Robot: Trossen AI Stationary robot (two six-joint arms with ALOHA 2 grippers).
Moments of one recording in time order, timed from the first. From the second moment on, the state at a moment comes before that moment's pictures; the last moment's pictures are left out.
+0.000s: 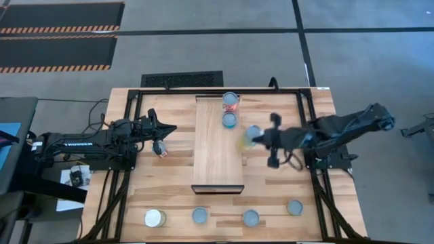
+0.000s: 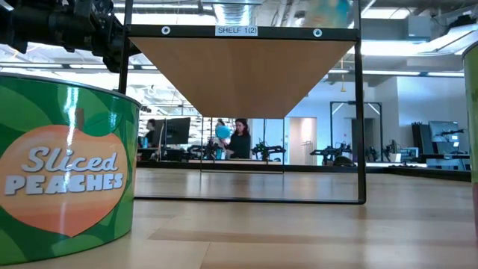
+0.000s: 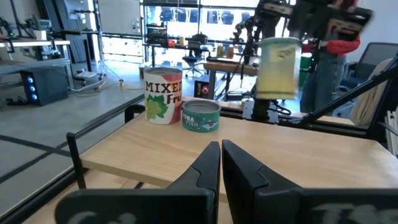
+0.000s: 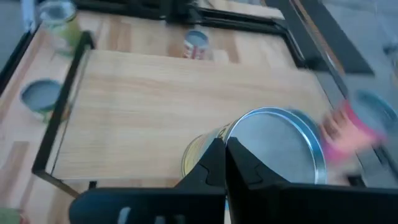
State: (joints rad) left arm 0.14 0.49 0.24 0.24 -0.11 -0.08; right arm 0.31 1.16 1.20 -0.68 0.44 0.09
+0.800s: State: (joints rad) left arm 0.14 0.49 0.24 0.24 -0.11 -0.08; right arm 0.09 1.48 1.45 -0.76 0.23 -0.09
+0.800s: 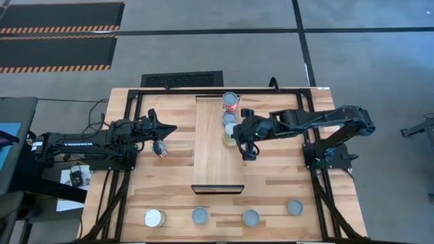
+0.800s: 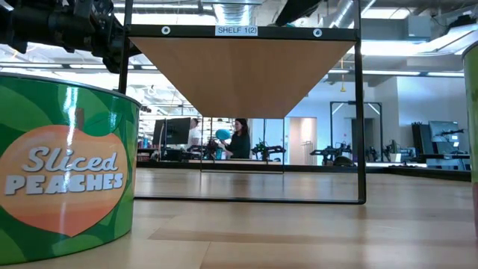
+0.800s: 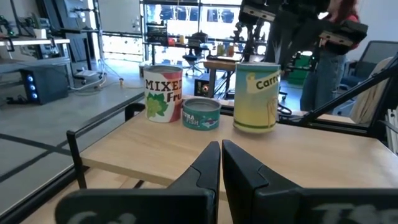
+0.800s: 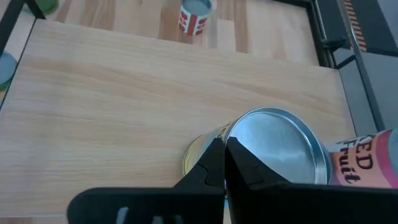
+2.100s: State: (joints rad) left arm 0.14 0.49 0.24 0.23 -0.11 -0.07; right arm 0.04 1.53 1.45 -0.72 0.18 -0.09
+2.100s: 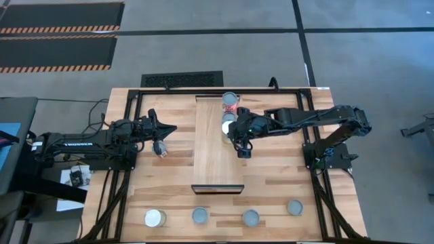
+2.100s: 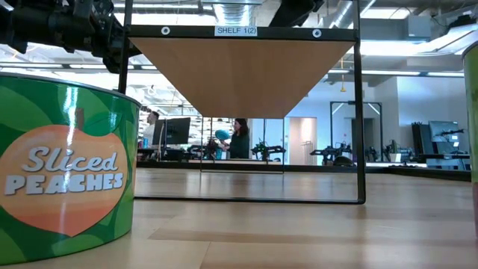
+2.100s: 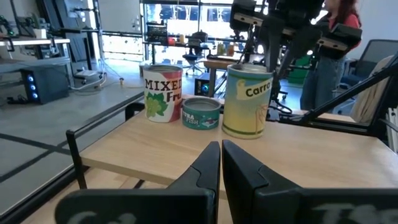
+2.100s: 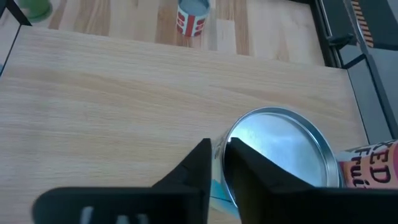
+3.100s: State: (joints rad) left arm 0.14 0.49 0.24 0.22 -0.07 -0.04; right arm 0.21 1.26 1.33 -0.80 0.28 -0.12
